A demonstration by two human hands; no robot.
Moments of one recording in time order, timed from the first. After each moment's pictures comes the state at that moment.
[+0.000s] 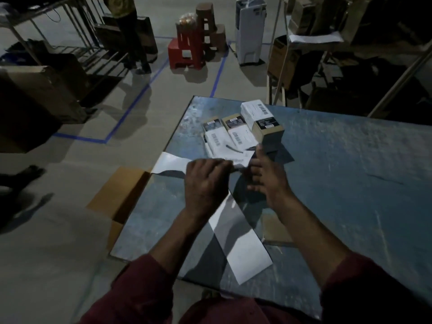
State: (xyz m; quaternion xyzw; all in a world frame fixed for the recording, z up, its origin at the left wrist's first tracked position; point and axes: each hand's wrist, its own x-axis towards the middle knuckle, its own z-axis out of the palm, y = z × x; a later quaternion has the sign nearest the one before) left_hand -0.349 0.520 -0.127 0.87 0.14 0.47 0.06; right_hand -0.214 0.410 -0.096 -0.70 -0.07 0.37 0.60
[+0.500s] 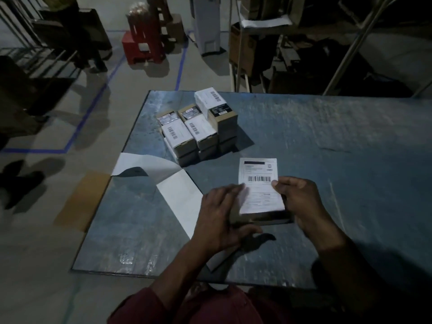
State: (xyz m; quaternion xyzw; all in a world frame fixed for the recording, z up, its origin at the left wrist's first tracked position) left_hand -0.343 0.402 -0.174 0.93 0.07 0.23 0.28; right_hand -0.184 0.245 -0.131 -0.74 0.02 0.25 0.63
